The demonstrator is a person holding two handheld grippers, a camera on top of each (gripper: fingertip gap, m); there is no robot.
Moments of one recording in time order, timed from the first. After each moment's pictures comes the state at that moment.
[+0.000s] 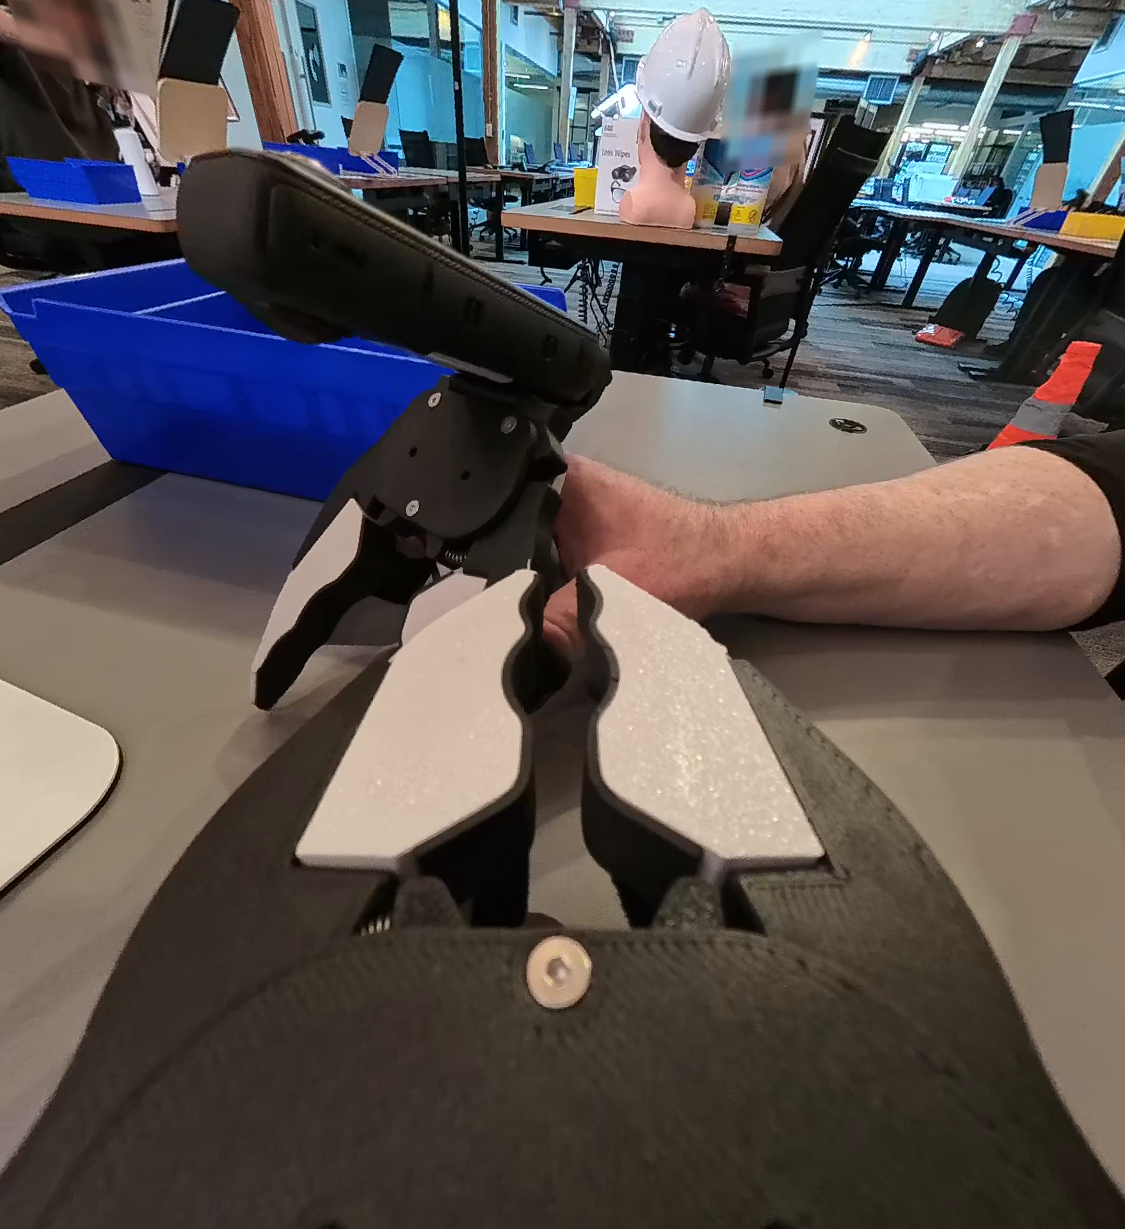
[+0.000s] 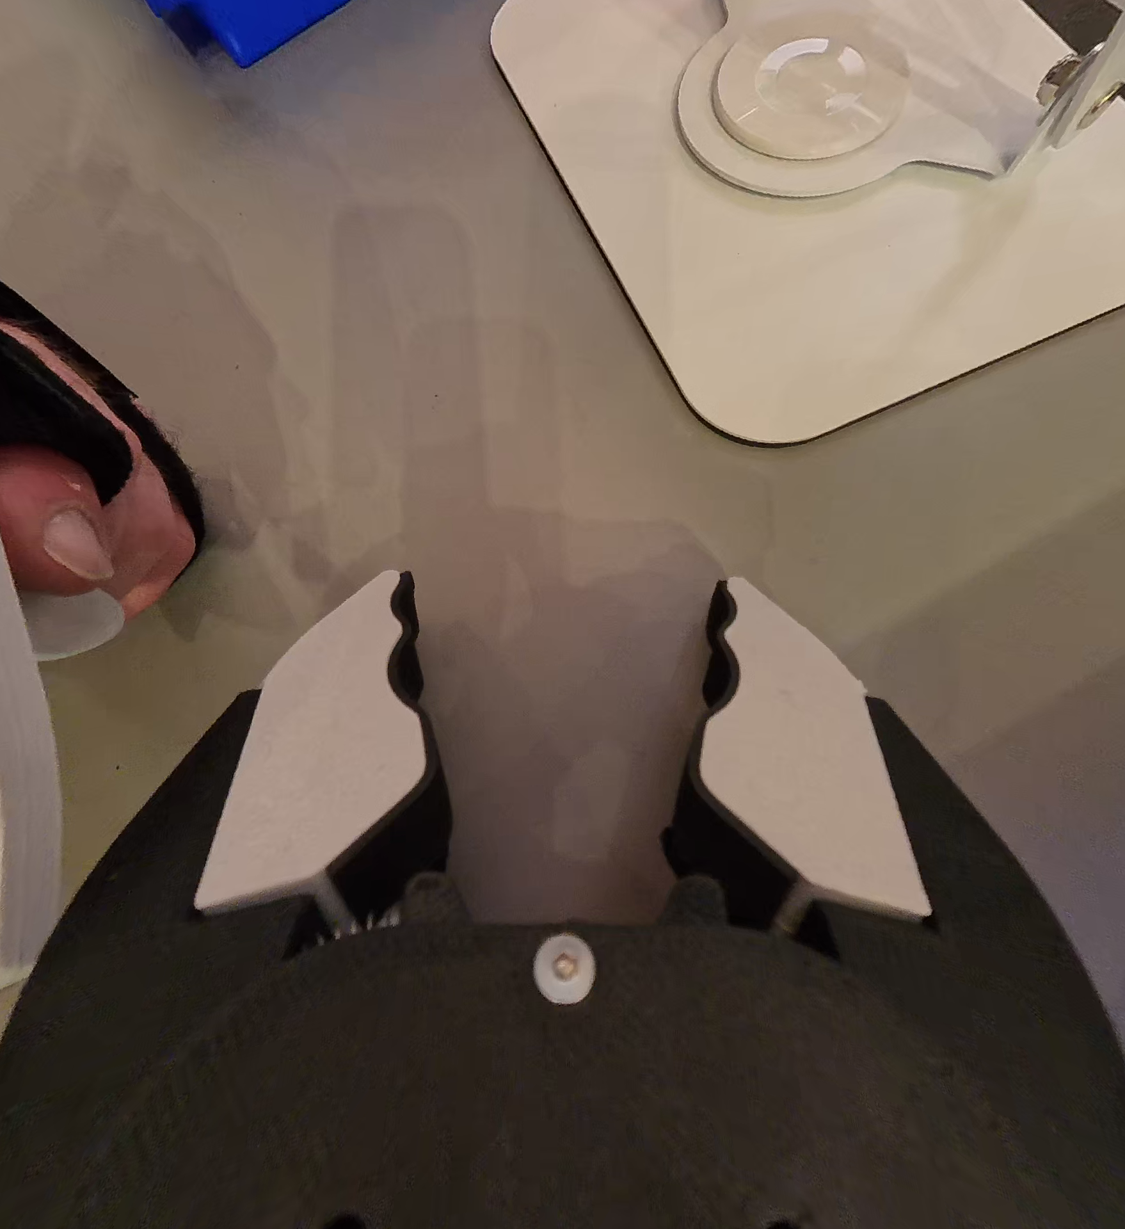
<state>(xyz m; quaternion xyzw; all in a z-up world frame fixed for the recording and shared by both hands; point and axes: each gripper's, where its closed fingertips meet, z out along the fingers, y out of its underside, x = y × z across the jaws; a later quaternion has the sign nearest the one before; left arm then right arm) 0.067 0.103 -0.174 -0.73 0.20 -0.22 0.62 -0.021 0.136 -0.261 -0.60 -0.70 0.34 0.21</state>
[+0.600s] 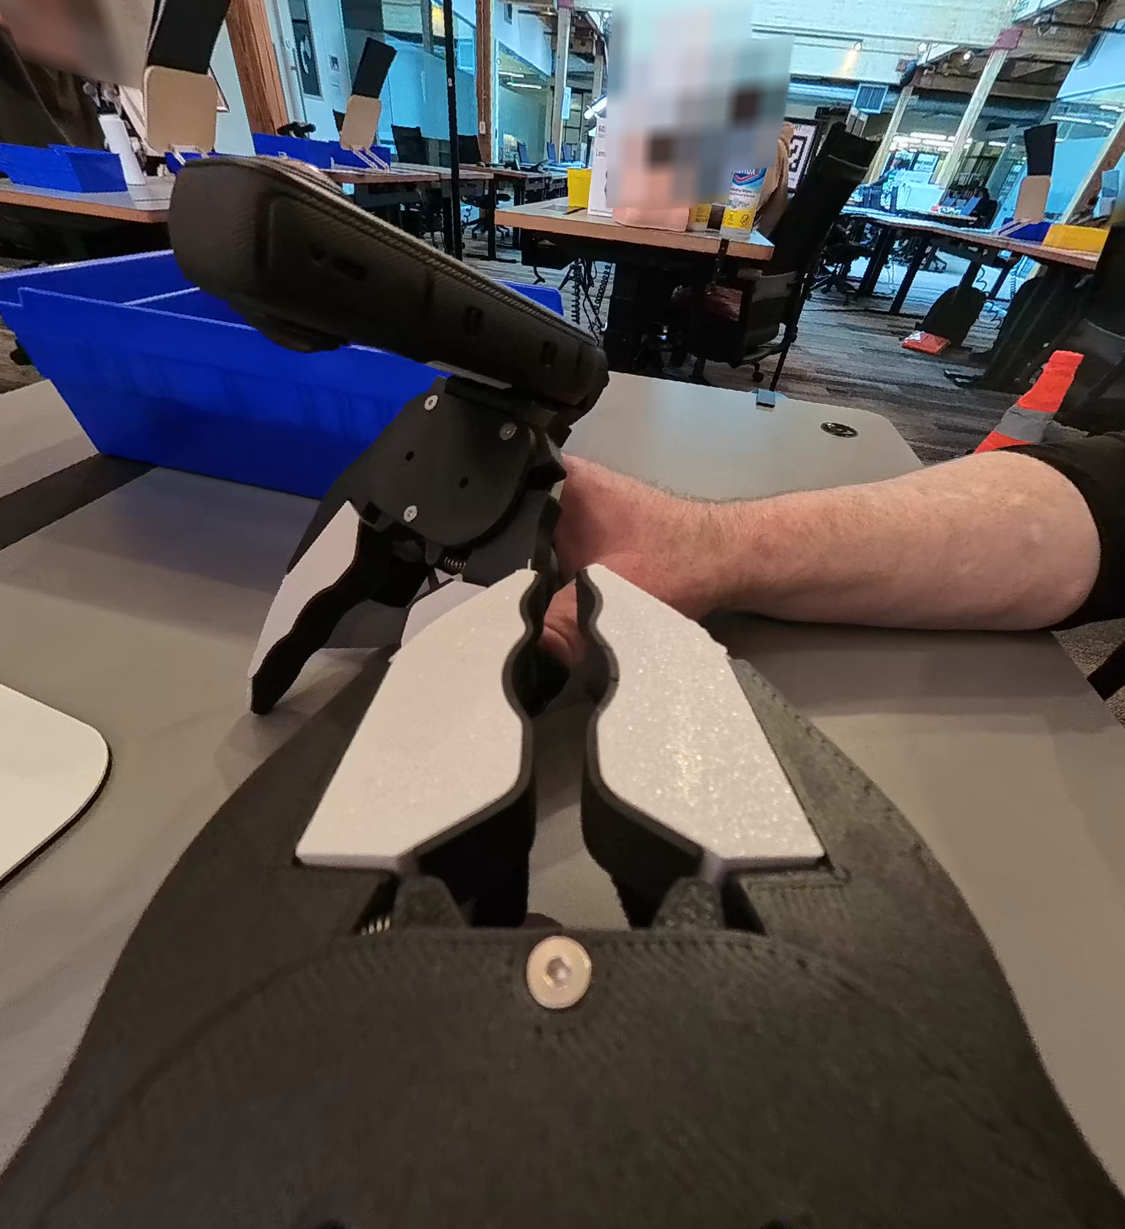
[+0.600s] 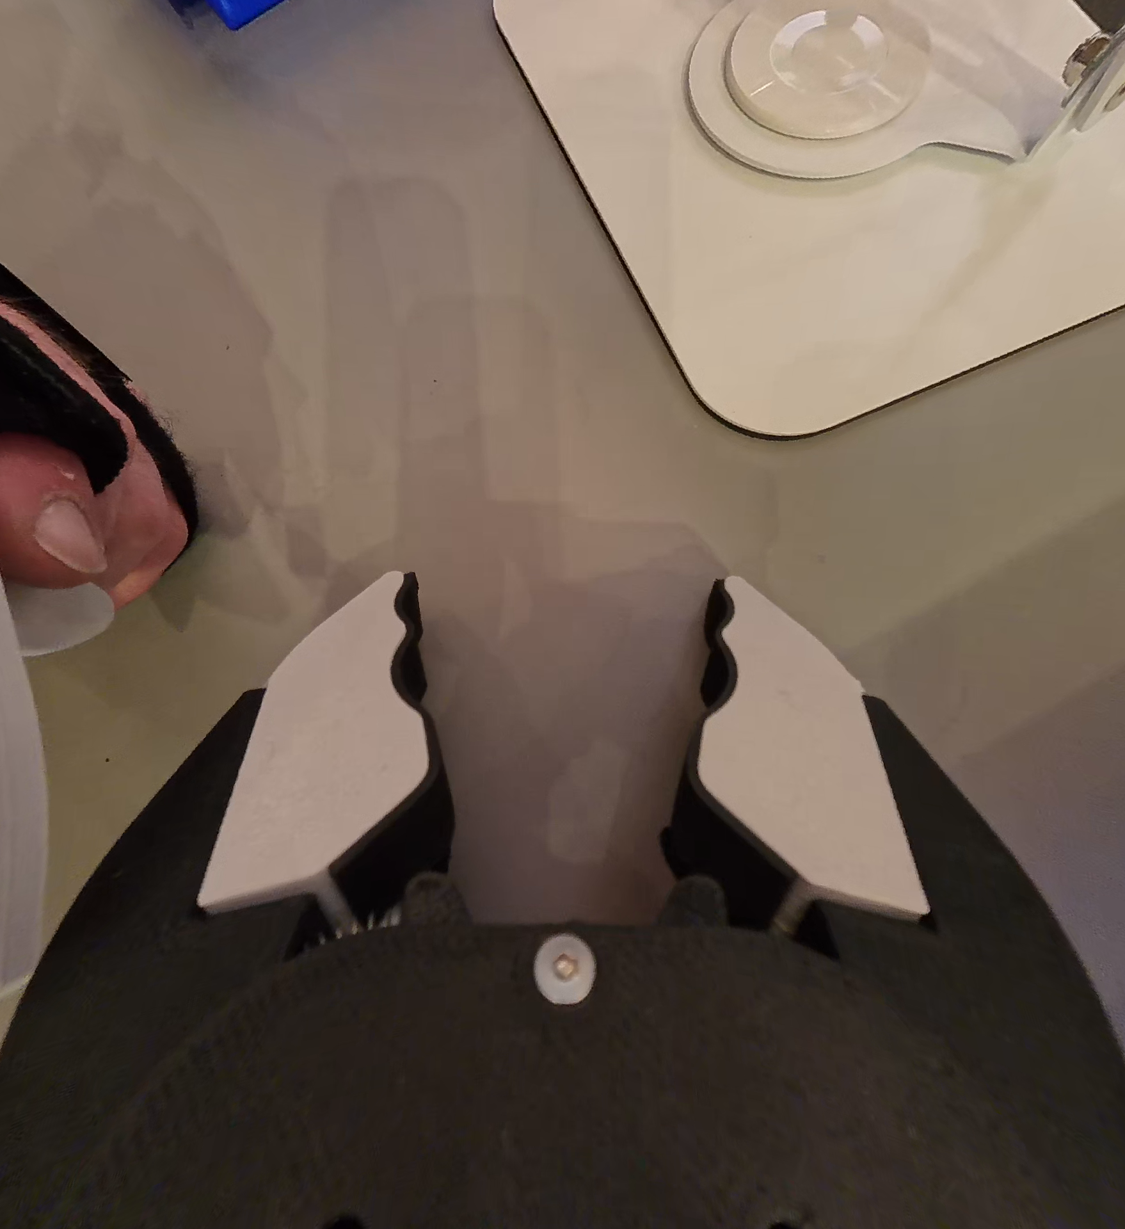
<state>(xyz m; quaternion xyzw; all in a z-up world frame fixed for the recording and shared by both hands) 0.066 0.104 -0.174 -0.73 0.20 -0.23 0.61 -0.020 0.136 -0.265 -0.59 -0.70 0.33 0.21</state>
